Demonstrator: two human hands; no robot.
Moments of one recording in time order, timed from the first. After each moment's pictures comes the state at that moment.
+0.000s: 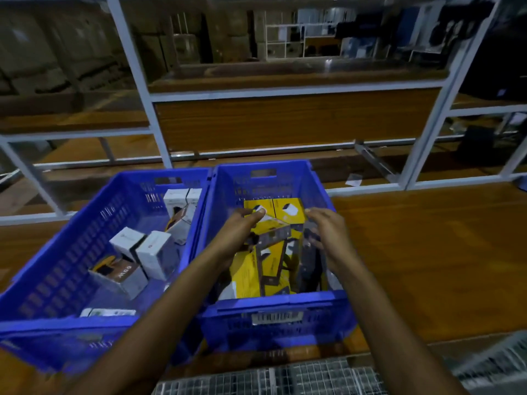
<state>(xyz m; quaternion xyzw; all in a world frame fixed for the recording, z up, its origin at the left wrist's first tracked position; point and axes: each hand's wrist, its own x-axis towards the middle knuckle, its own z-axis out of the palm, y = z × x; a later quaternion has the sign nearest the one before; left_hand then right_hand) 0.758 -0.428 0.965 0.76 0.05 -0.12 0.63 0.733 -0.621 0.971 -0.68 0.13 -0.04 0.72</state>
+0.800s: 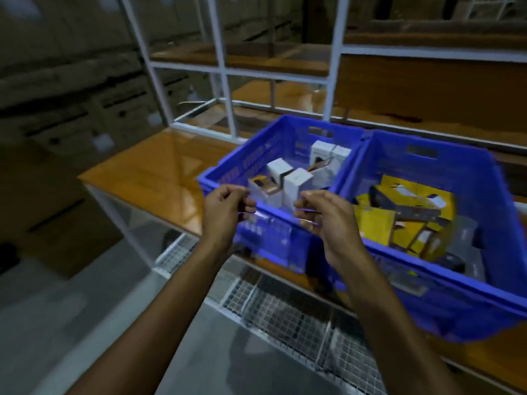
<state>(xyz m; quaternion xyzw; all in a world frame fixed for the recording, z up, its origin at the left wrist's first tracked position) 0.521 -0.264 0.984 0.61 0.25 0.30 0.69 0.598 -0.418 0.987 -0.60 -0.08 0.22 0.77</state>
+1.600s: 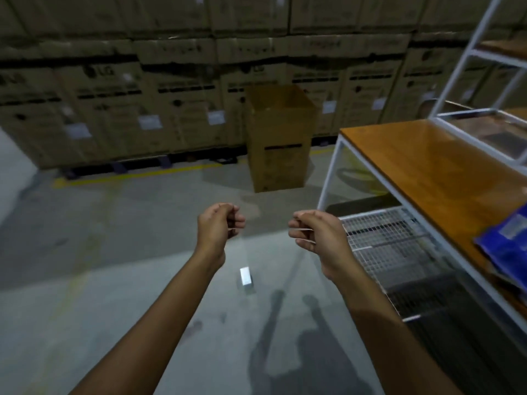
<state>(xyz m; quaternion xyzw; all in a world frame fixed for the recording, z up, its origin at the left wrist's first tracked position) -0.032 -0.076 0.914 0.37 0.53 0.53 0.55 0.154 -0.140 0.943 -0.58 -0.32 0.52 0.54</state>
